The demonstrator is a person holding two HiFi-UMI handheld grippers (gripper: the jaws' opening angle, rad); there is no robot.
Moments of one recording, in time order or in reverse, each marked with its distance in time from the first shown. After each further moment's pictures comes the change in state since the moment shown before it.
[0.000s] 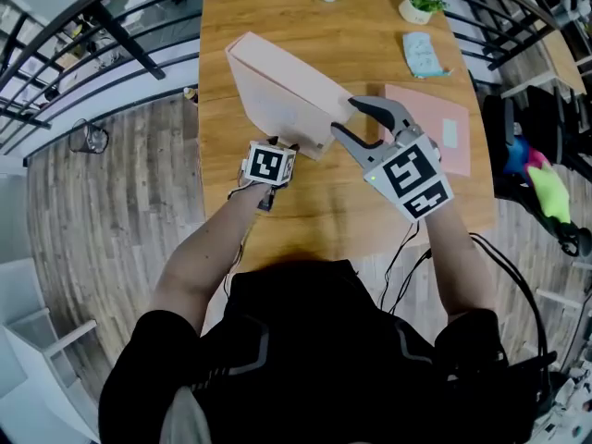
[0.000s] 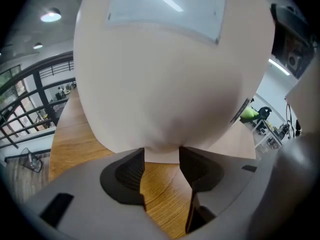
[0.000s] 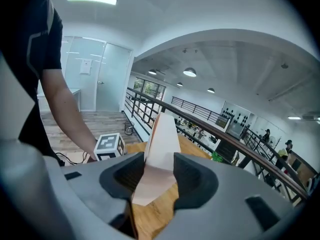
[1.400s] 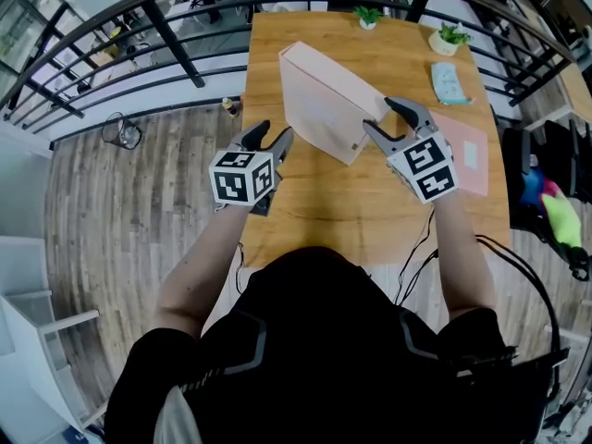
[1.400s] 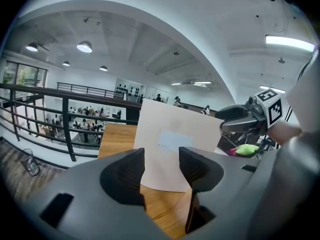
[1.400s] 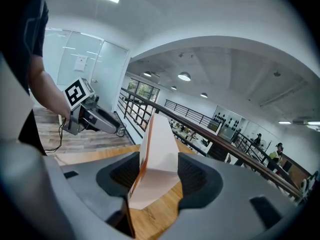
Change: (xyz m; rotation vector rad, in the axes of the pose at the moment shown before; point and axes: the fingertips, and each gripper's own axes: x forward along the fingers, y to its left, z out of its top) left arm -0.203 0.044 0.063 -0.088 -0.509 0.048; right arm 0.013 -0.003 0.006 -0.007 -0.027 -0.100
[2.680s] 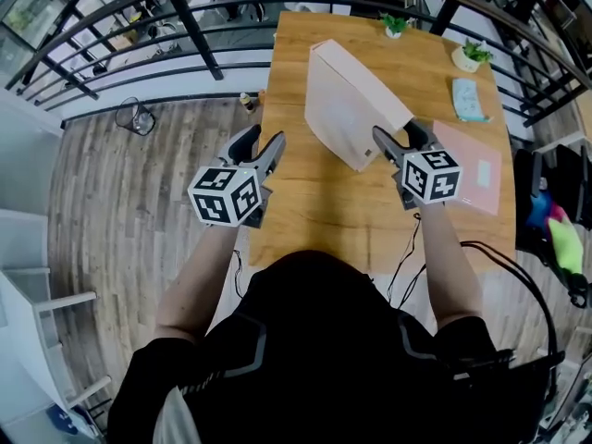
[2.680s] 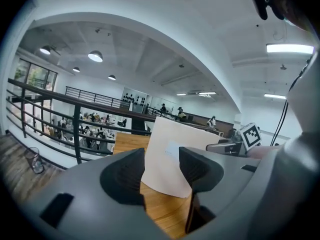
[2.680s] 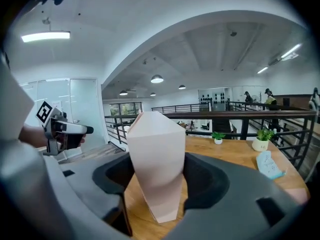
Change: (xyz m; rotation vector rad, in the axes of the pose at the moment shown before) left arm -0.069 0.029 0.025 -0.043 -0.127 0.050; right arm 0.044 -0.001 -0.036 0.508 -0.113 0.006
